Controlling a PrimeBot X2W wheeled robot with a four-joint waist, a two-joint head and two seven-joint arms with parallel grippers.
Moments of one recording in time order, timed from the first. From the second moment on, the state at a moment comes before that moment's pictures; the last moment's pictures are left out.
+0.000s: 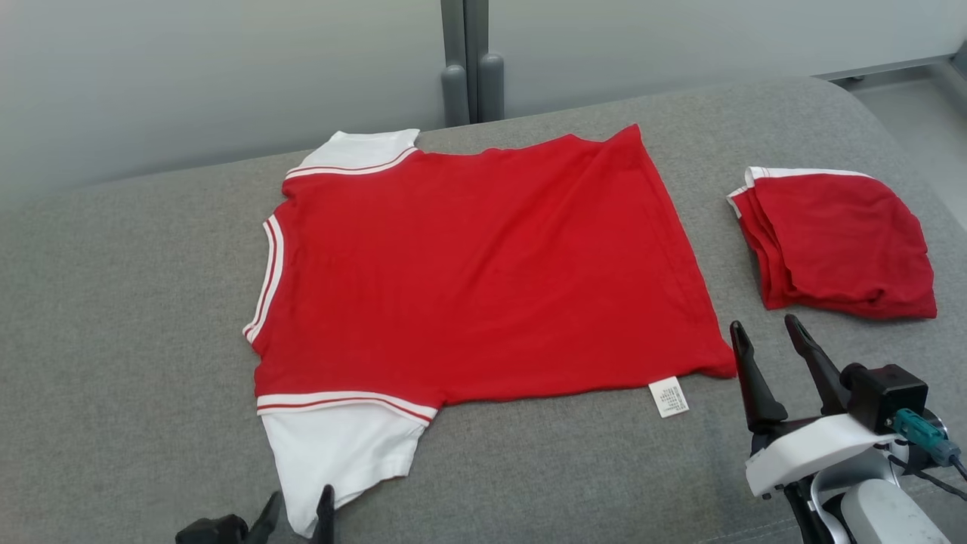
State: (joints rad) left arm 0.16 0.11 -0.28 0.22 -0.53 0.05 -0.17; right arm 0.03 -0.24 0.28 0.13 0.36 -0.06 -0.25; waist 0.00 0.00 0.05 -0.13
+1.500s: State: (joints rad) left arm 0.08 0.08 -0.27 0.13 -0.69 -0.02 0.03; right arm 0.05 -0.15 0.17 0.20 0.29 0.04 -0.25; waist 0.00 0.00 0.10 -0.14
